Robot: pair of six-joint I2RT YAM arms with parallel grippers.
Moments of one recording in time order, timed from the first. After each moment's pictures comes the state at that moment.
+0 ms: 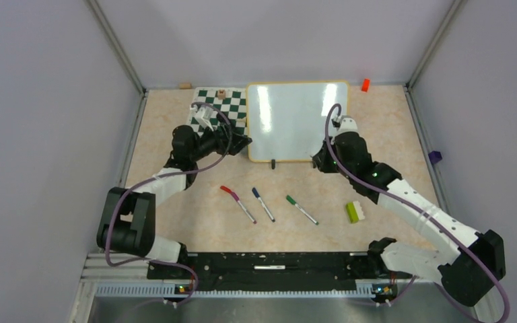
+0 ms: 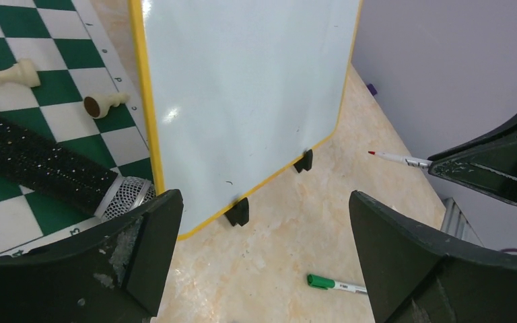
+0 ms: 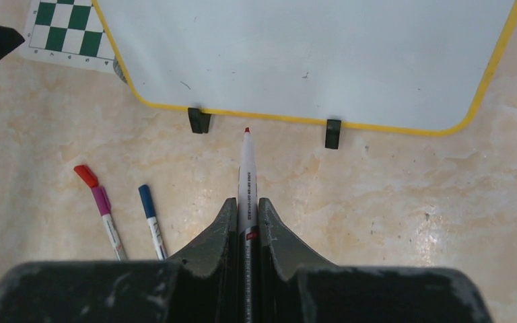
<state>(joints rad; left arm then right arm) -0.20 1.41 0.67 0.61 0.61 -0.57 0.60 1.08 0.86 -0.34 0.19 0.47</state>
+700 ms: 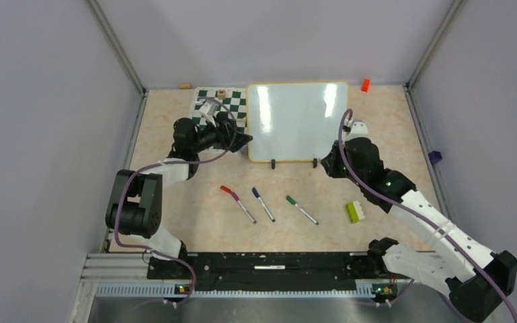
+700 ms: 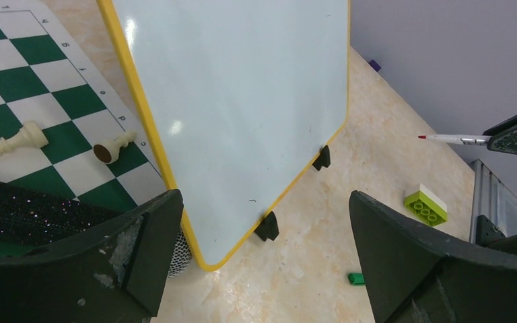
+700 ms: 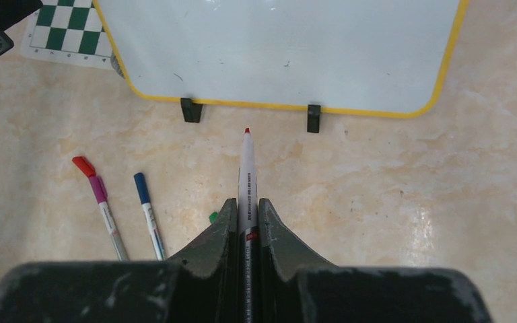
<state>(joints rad) -0.16 1.58 0.78 0.72 0.80 -0.42 0.59 0.94 0.83 -0.42 0.19 0.46</state>
